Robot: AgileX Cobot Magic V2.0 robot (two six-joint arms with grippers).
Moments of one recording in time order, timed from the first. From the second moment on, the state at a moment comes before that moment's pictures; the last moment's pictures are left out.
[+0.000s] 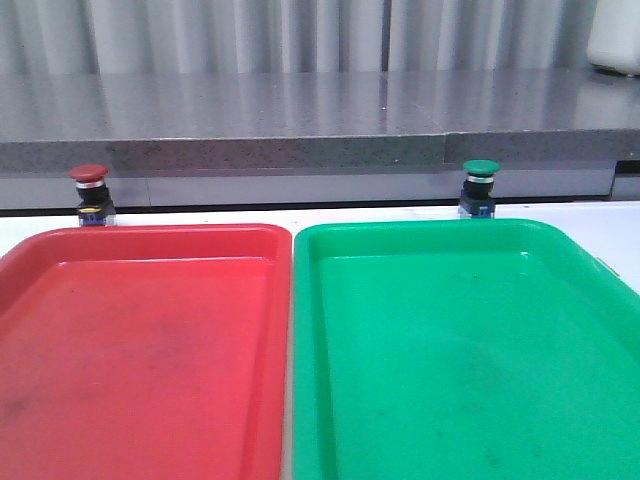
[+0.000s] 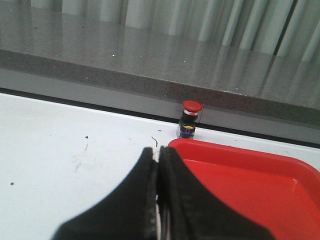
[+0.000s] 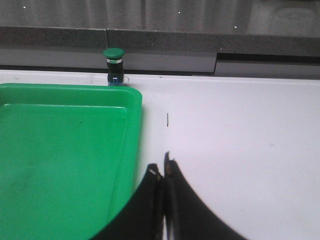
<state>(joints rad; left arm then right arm) 0.04 -0.01 0.00 -0.02 0.14 -0.19 0.03 -0.01 0.03 -0.02 0.22 0.05</state>
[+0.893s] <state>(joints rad) 0.04 -0.01 -0.08 -0.02 -0.07 -0.19 0.03 -0.01 -0.06 -0.02 0.11 0.05</state>
